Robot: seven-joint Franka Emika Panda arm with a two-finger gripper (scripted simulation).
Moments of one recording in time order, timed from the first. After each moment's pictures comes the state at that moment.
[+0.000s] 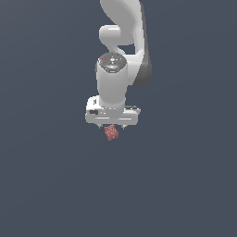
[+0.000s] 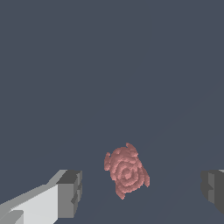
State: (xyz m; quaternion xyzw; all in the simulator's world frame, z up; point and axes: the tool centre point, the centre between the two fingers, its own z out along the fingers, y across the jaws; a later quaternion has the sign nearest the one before) arm 0.006 -0.029 0.177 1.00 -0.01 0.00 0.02
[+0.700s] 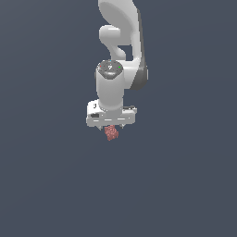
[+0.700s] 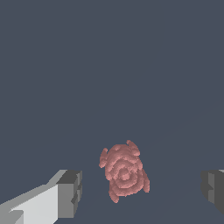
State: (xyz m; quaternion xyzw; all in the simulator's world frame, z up) arm -0.009 -0.032 0.151 1.00 0.06 0.00 0.02
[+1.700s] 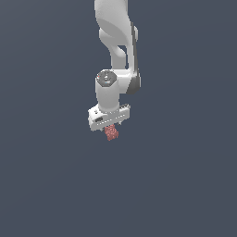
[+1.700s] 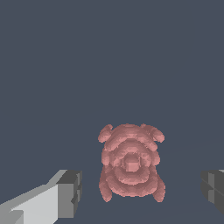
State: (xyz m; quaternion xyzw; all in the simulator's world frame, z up) arm -0.052 -0.040 0.093 0.98 0.21 0.00 0.00
